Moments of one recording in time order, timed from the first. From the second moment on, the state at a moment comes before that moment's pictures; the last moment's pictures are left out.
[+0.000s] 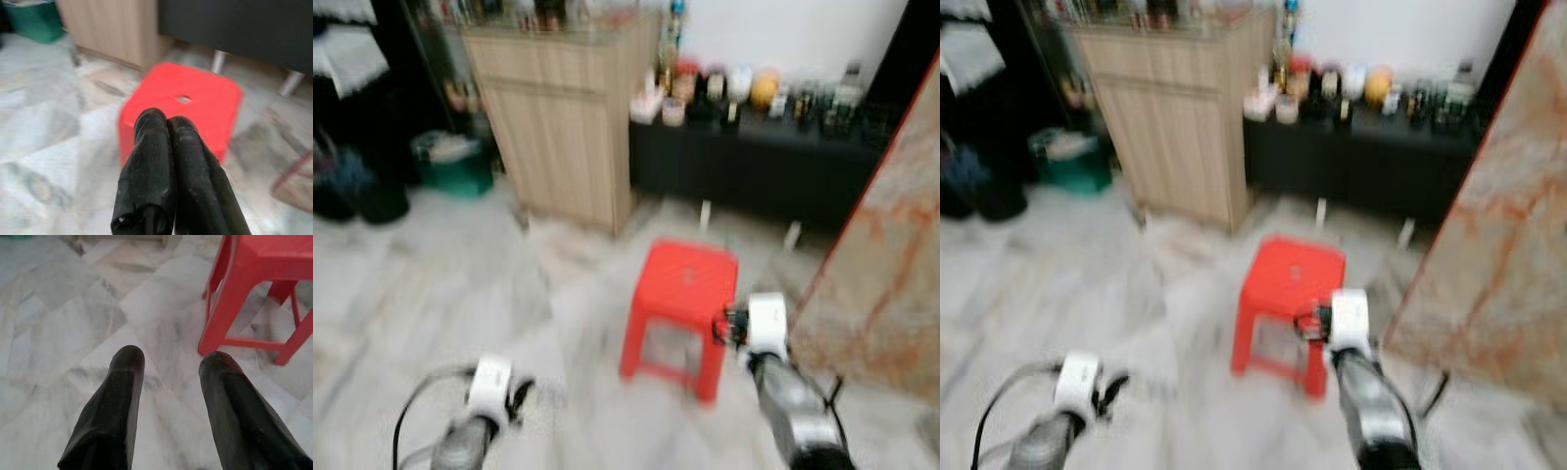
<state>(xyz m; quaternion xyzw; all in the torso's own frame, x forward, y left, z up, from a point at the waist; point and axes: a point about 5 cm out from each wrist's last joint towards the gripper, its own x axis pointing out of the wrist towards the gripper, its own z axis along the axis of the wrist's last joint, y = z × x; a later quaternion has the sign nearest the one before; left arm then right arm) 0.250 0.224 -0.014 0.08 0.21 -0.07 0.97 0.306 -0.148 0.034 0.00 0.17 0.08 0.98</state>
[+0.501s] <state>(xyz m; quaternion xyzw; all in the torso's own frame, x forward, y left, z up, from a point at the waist) 0.287 0.194 0.056 0.09 0.06 -0.23 0.97 0.320 -0.115 0.069 0.04 0.18 0.20 0.96</state>
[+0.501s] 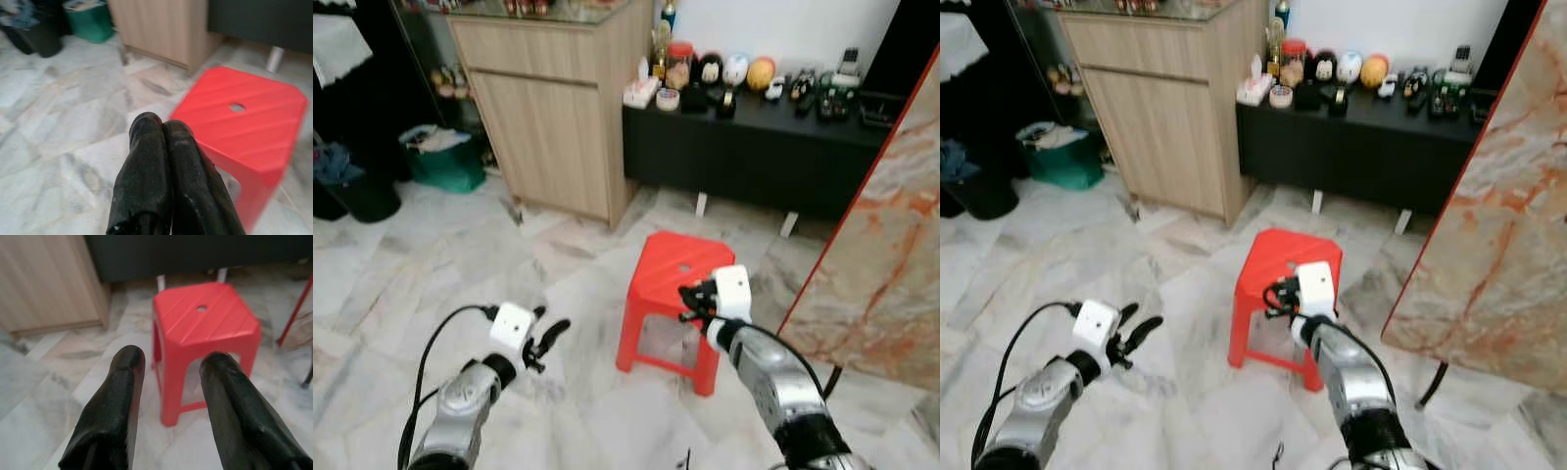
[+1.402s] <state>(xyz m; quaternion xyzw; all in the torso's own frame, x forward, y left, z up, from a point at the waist) 0.269 0.158 0.106 0.07 0.07 -0.39 0.92 0.292 -0.075 0.110 0.07 0.22 0.35 0.91</state>
